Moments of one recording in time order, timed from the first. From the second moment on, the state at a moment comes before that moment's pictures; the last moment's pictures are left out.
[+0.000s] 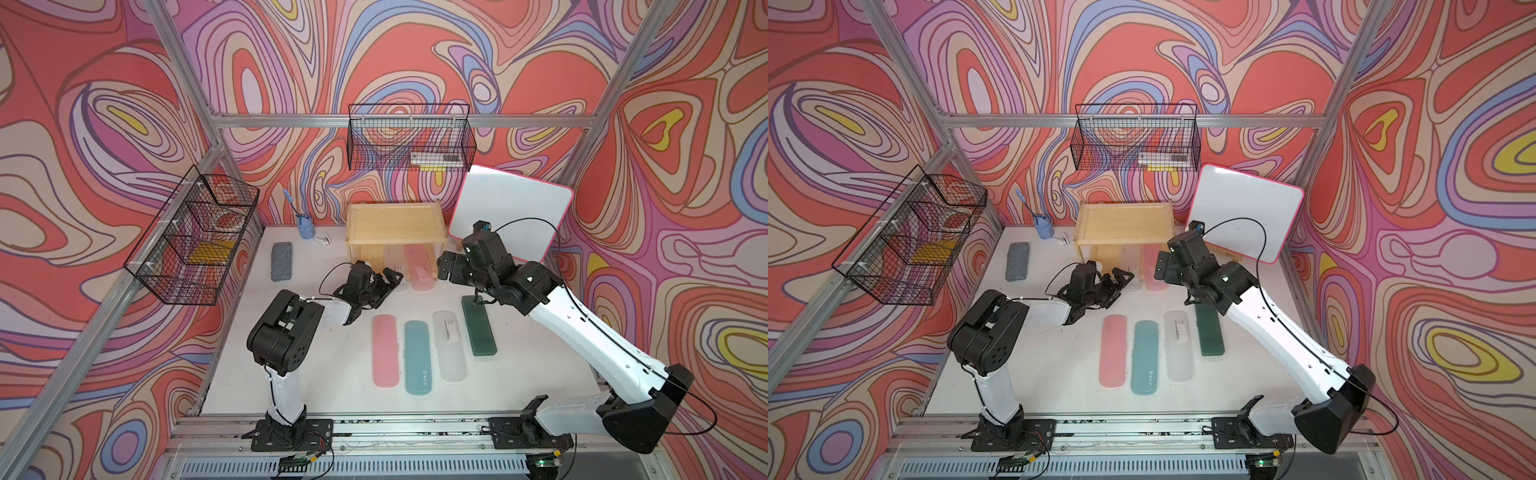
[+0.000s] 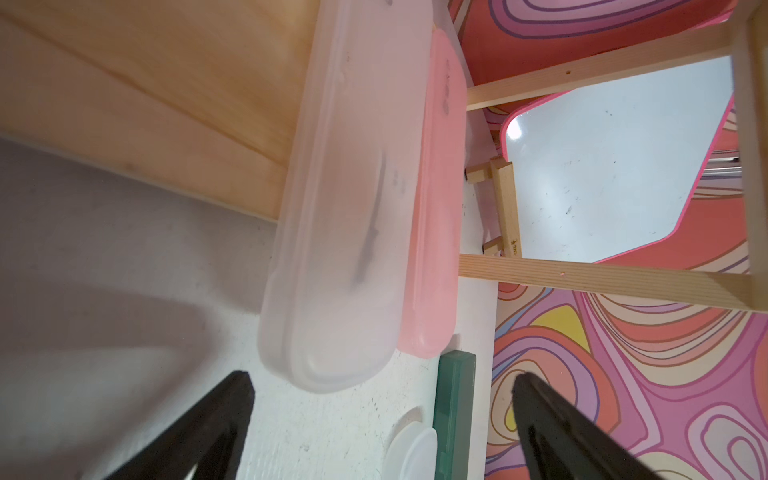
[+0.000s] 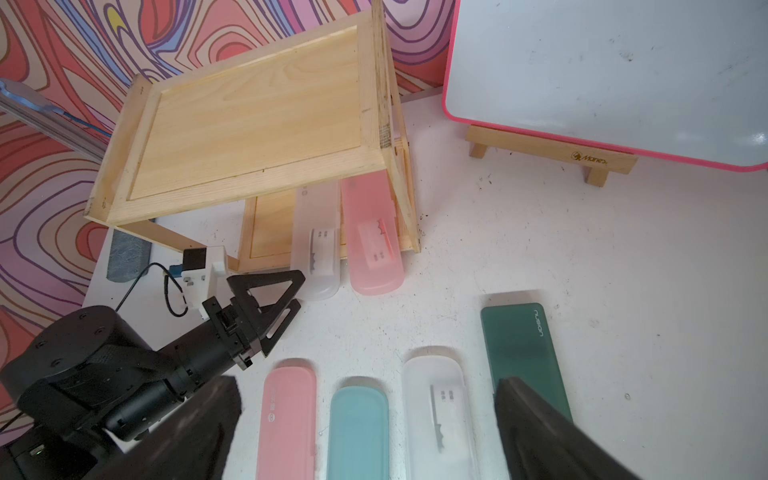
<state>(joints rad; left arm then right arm) -0.44 1.89 0.91 0.46 0.32 -1.14 0.64 1.34 1.45 -0.84 0.33 0.62</state>
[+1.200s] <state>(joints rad) -0.42 2.04 0.93 0.67 0.29 -1.24 0.62 1.35 1.43 -0.82 0.30 0.58</state>
